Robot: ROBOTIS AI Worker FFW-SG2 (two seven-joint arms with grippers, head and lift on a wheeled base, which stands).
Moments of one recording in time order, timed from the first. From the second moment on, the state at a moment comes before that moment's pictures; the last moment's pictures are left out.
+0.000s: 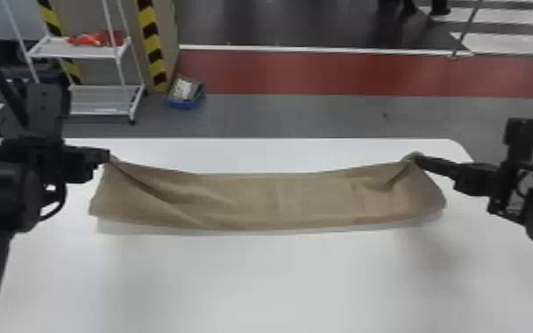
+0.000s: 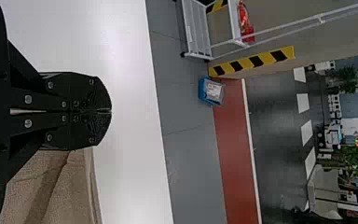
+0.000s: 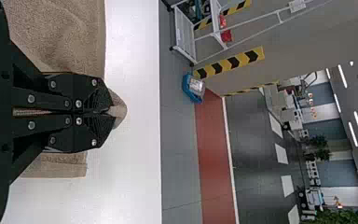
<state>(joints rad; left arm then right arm) -0.29 0.23 0.06 -1.73 -0.04 1.03 -0.22 -0.42 -0.34 -0.26 -1.13 -0.07 0.53 0.73</state>
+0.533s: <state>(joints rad) -0.21 0.24 0.04 -1.76 -0.17 0.92 -0.17 -0.41 -0.34 -0.19 -1.14 0.01 0.42 0.61</state>
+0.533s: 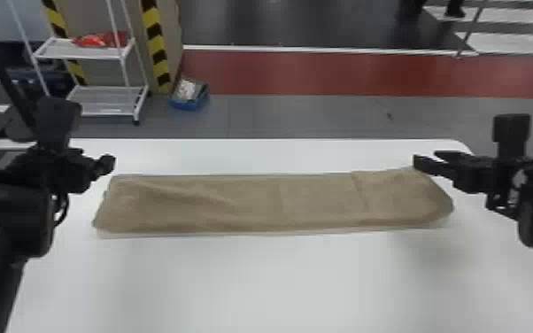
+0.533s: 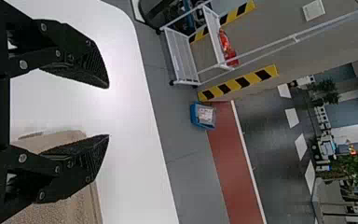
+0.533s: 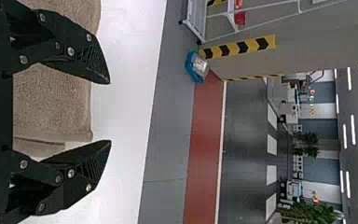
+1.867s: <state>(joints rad) 0.02 0.22 0.24 -1.80 0.28 0.83 -0.29 -0.07 -0.33 -0.33 -1.36 -0.17 0.38 0.70</state>
